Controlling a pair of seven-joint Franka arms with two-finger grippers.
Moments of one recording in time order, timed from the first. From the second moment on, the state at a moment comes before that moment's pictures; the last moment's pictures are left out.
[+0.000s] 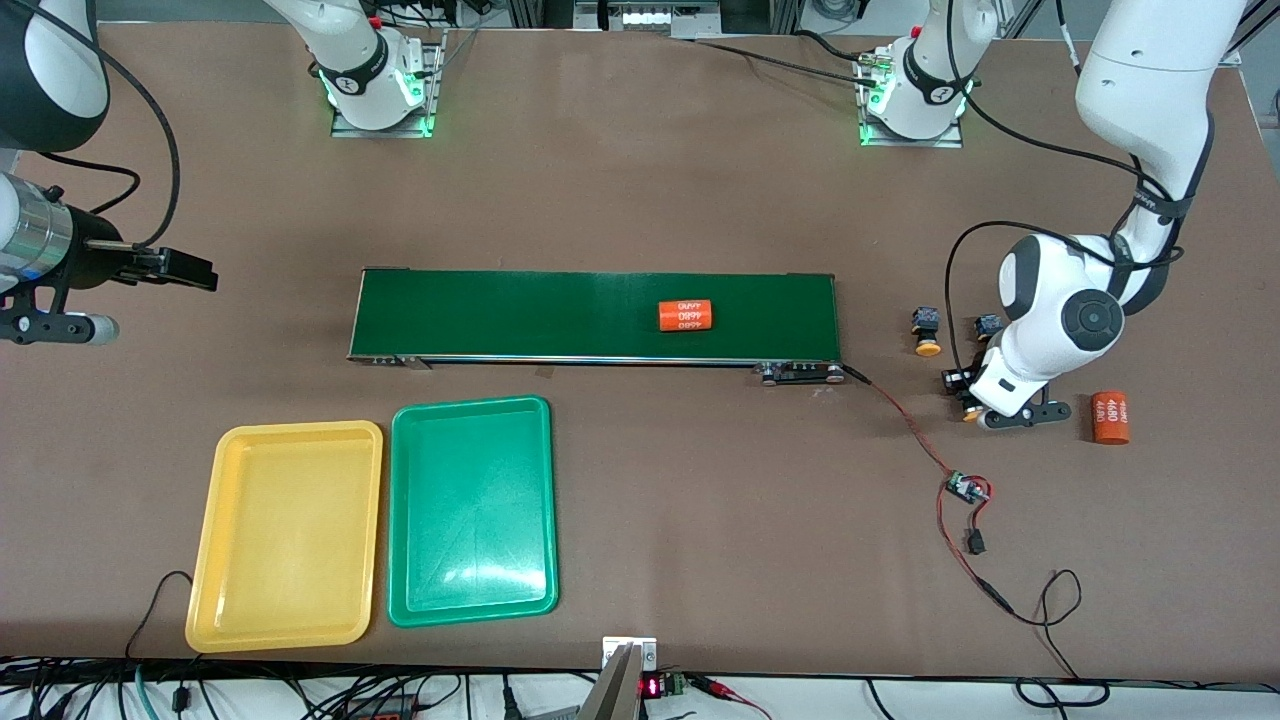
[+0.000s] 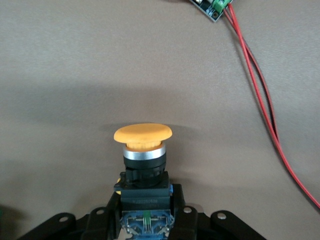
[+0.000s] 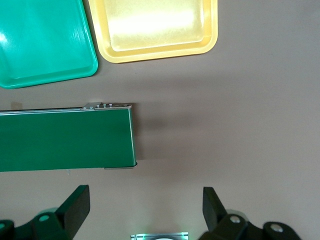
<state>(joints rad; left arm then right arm) 0.04 0.47 -0.02 -2.08 0.07 2.47 -0.19 -0.03 0.18 0.03 -1.54 -0.02 1.51 0.06</state>
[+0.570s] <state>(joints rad) -0.01 0.27 -0.17 -1.99 0.07 2.06 -0.20 -0.03 0.18 0.03 -1.54 -0.02 1.51 0.06</state>
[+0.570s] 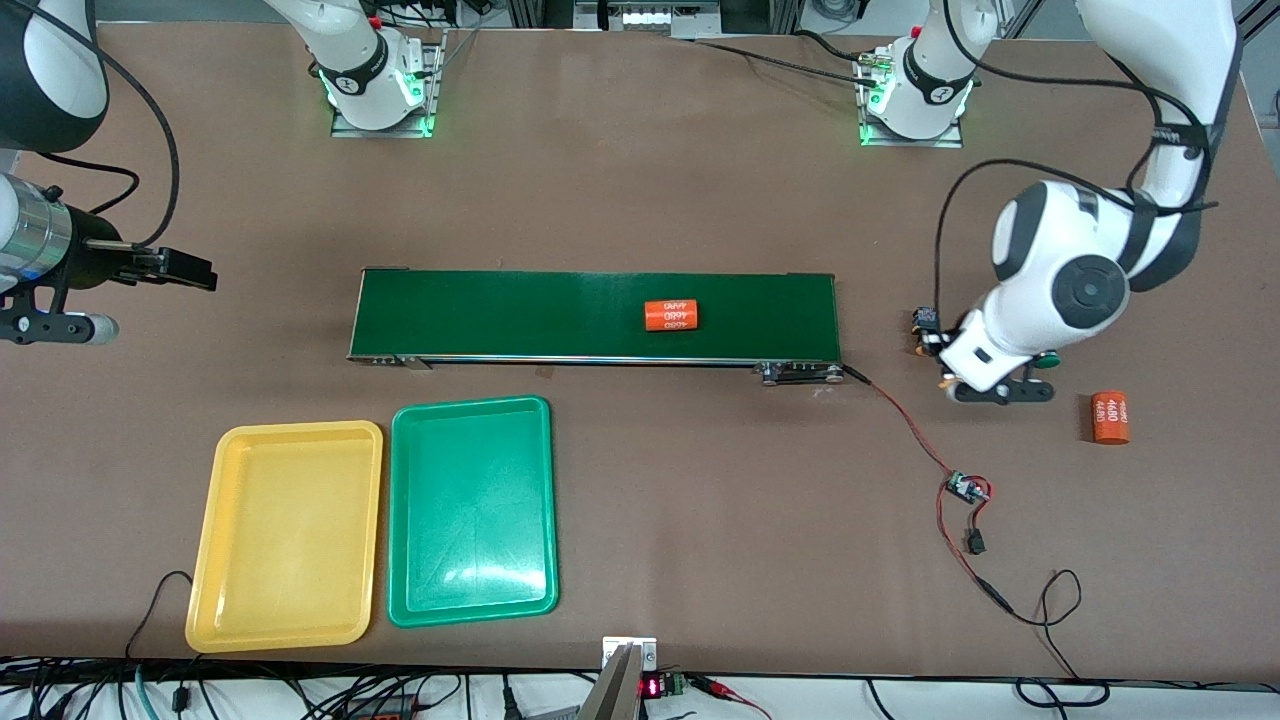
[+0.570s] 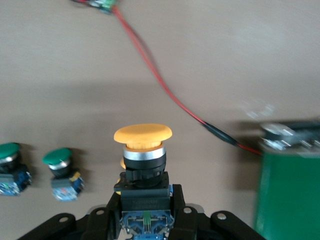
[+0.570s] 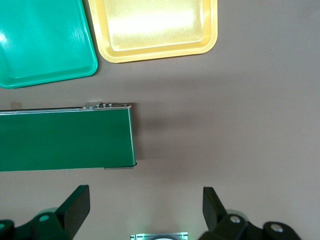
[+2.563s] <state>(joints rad) -0.02 0.17 -0.45 -2.06 0.06 2.01 -0.59 -0.03 -0.12 0.03 -2.07 -0.02 1.83 0.04</state>
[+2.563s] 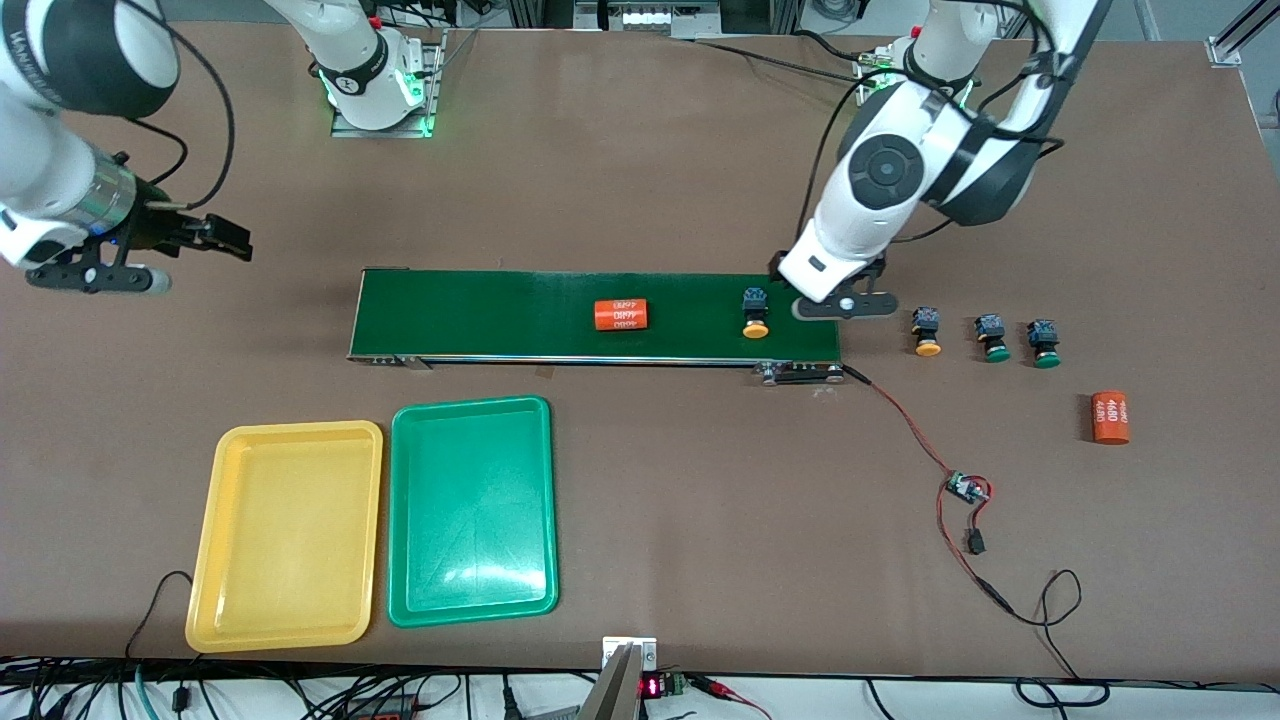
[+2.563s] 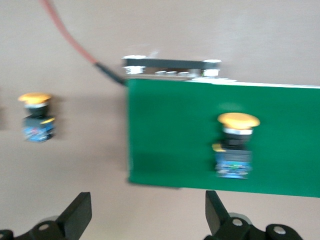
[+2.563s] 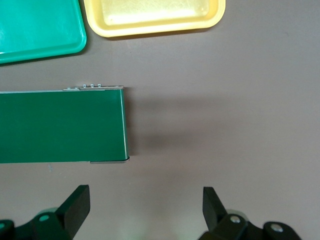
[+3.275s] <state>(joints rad) 0.01 0.20 -0.16 -2.23 0.06 2.17 -0.08 0.11 -0.23 0.04 -2.24 0.01 1.97 0.21</state>
